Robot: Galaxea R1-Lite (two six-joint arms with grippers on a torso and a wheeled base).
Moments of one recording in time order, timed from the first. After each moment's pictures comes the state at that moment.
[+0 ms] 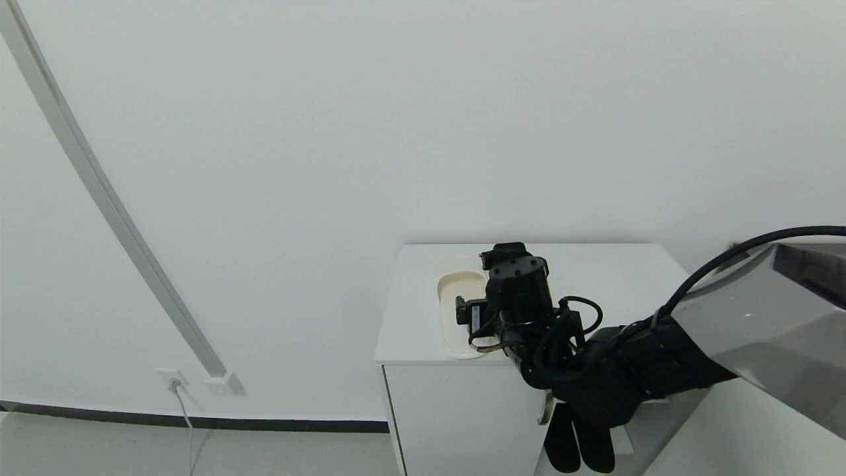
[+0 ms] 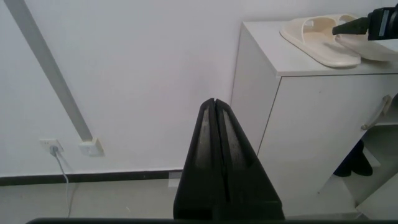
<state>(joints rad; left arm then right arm) 0.00 0.00 0.00 0.00 -0.02 0.01 0.78 2.16 -1.19 -0.65 -0.57 0.24</state>
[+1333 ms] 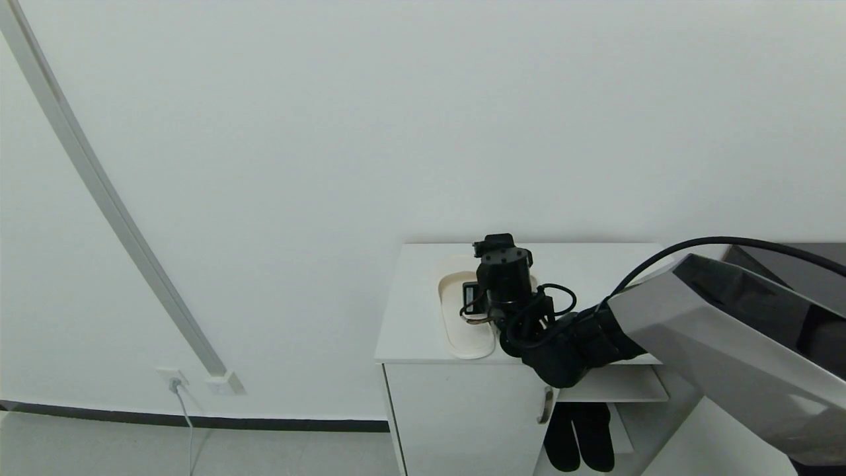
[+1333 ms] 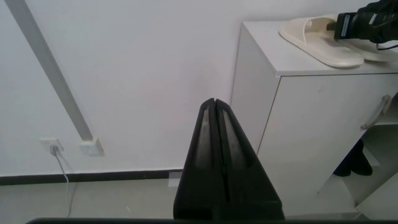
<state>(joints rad) 0.00 0.00 0.00 0.00 -0.02 0.01 0.71 2.35 -1.44 -0.67 -0.56 0.17</state>
